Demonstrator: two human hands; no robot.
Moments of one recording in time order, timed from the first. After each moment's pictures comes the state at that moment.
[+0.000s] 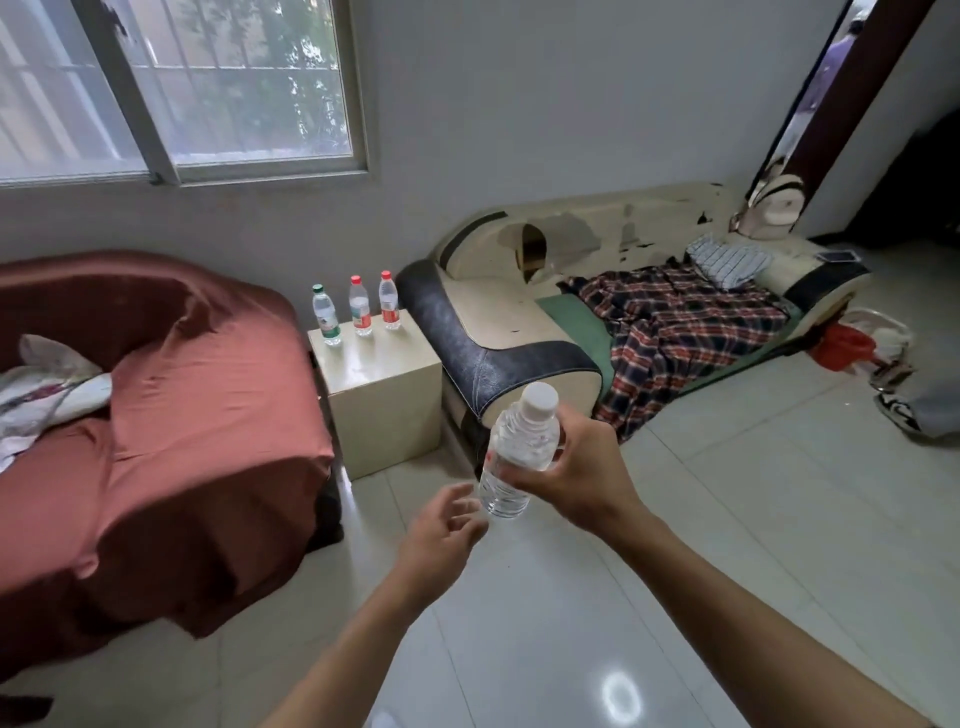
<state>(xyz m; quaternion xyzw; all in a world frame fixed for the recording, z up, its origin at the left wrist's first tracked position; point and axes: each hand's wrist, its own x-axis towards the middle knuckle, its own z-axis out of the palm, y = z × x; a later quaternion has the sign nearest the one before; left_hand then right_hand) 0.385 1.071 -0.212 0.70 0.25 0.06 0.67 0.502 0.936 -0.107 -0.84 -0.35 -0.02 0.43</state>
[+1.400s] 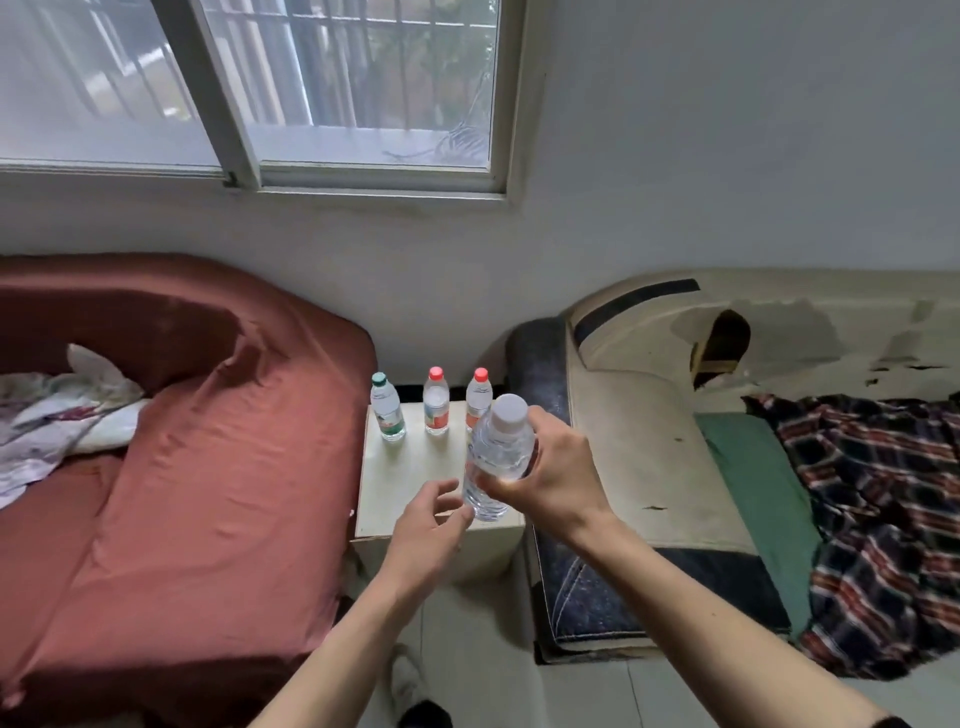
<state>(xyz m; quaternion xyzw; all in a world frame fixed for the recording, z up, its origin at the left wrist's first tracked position) 0.833 1.490 -0.221 0.60 0.46 0.17 0.63 0.984 1.428 -0.151 -0.76 -0.48 0.12 0.41</state>
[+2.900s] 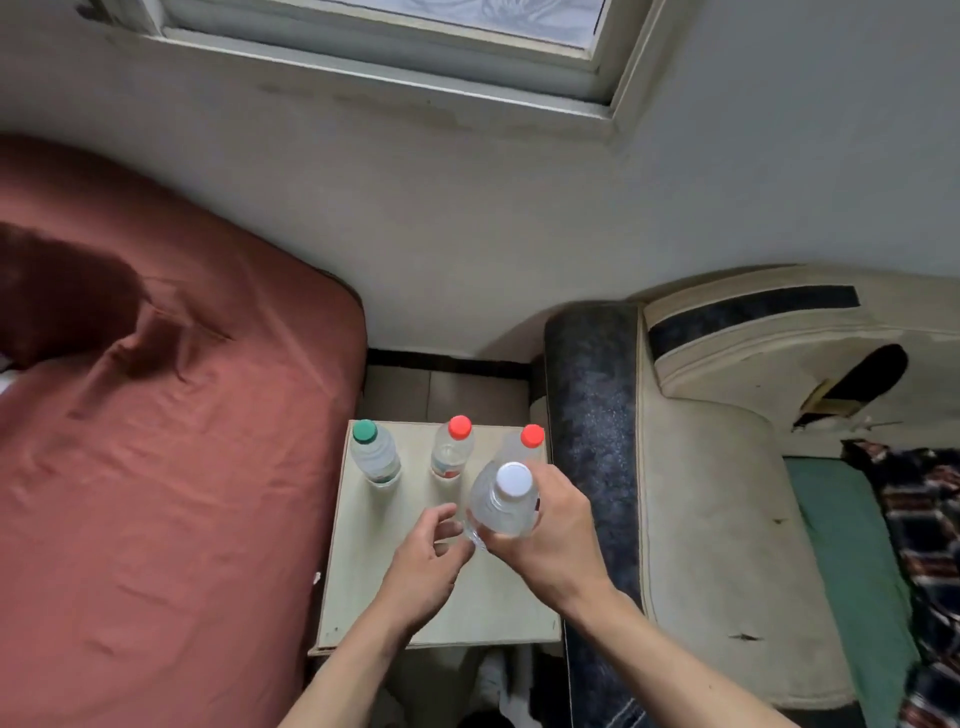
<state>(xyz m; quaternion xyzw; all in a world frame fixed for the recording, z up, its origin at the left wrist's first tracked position) 0.950 1.742 -0.407 0.50 0.52 0.05 0.69 1.096 1.683 -0.351 -0.80 -0.42 0.23 0.35</state>
